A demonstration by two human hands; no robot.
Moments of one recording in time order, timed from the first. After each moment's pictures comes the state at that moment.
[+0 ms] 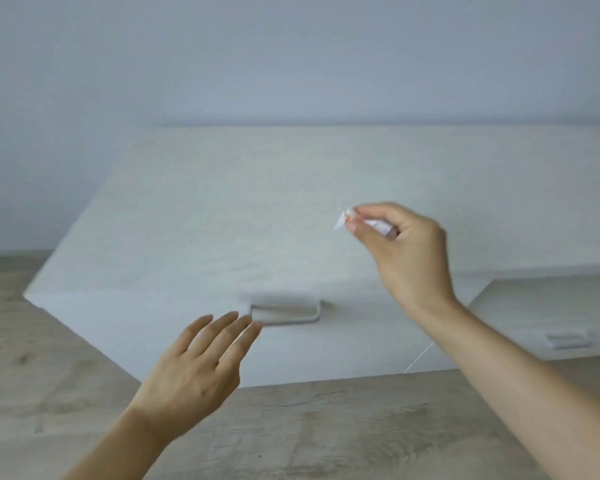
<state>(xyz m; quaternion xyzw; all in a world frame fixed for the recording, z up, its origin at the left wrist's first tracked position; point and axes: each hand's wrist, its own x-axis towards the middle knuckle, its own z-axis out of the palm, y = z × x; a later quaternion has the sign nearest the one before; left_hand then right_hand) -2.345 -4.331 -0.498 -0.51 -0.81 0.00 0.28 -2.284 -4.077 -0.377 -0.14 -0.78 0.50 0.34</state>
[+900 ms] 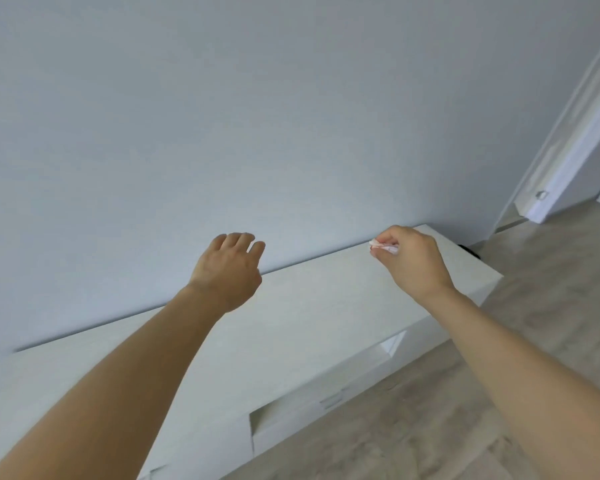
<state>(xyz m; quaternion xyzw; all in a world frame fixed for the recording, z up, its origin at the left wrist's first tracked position) -2.244 -3.955 0.099 -0.54 -0.82 0.02 0.17 -2.043 -3.771 0.109 -0.36 -0.85 0.22 0.31</state>
